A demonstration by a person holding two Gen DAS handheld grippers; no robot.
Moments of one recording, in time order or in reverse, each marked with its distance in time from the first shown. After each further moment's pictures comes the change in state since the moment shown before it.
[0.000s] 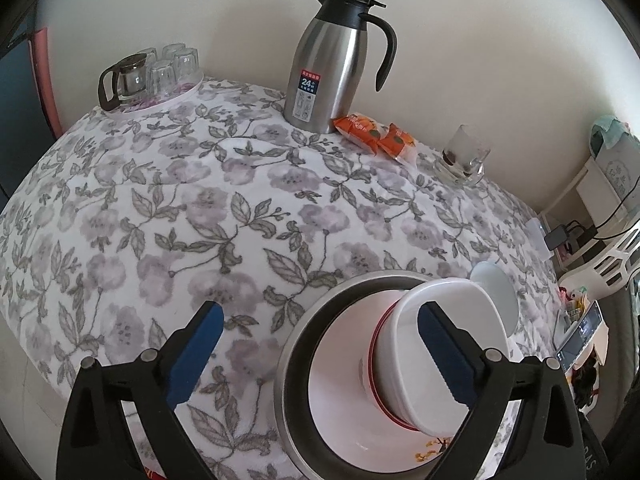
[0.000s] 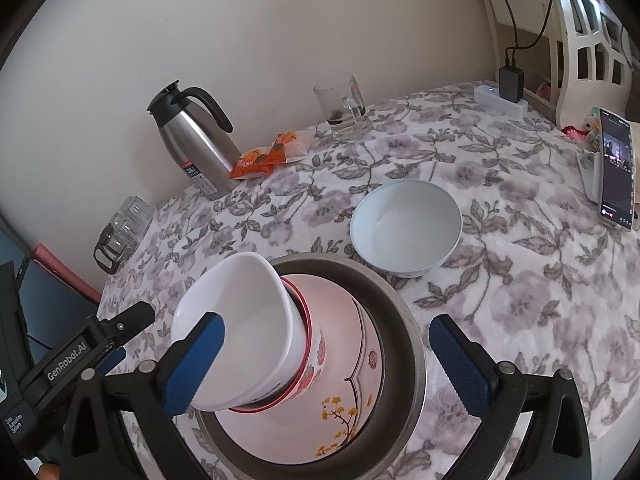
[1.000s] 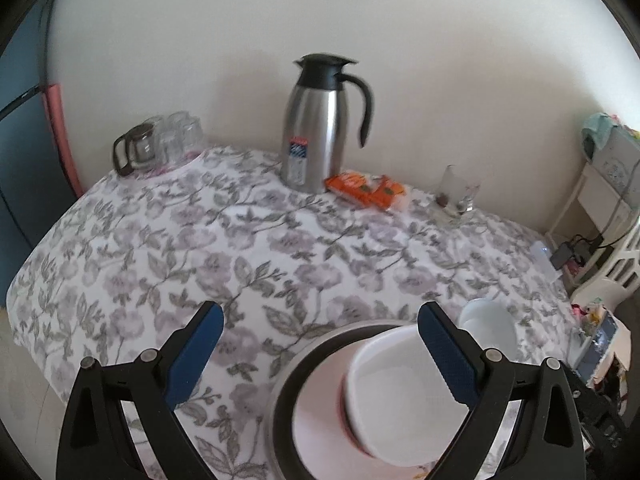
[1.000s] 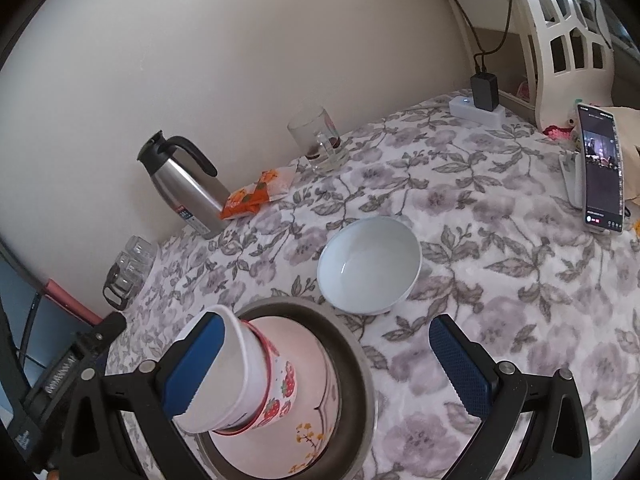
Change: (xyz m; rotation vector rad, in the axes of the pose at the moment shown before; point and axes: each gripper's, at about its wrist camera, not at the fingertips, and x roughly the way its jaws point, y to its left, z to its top) left arm -0.035 -0.043 0.009 0.087 -0.204 0.076; right arm -0.020 -0.051 0.028 0.089 -0.071 0.037
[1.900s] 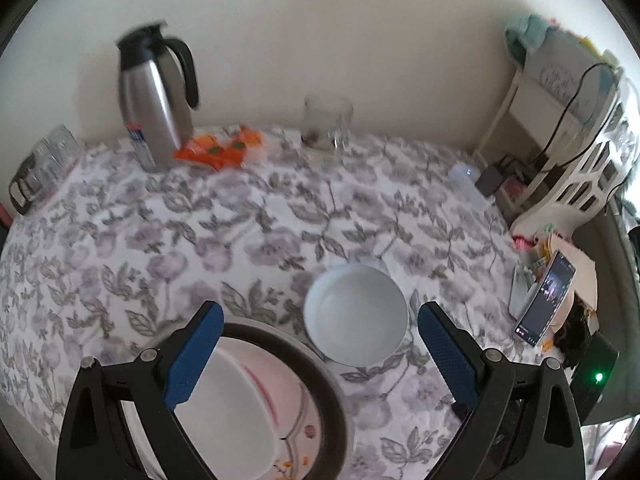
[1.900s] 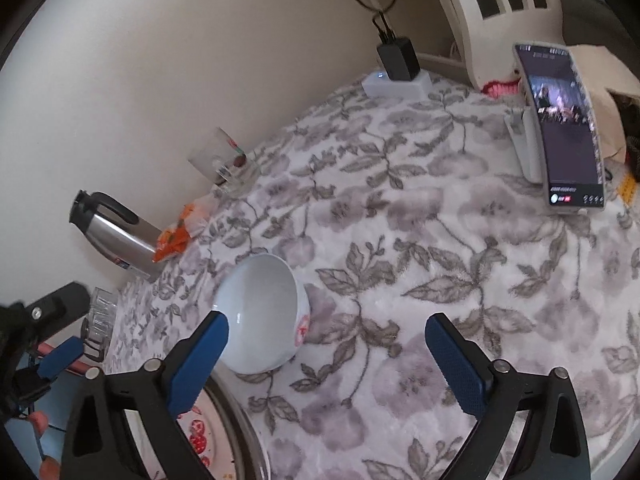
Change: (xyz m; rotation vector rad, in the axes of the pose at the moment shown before) left arm 0.051 -0.168 0.016 0.210 0.286 -0.173; right arm 0.045 -0.104 0.031 0.199 0.031 -0.074
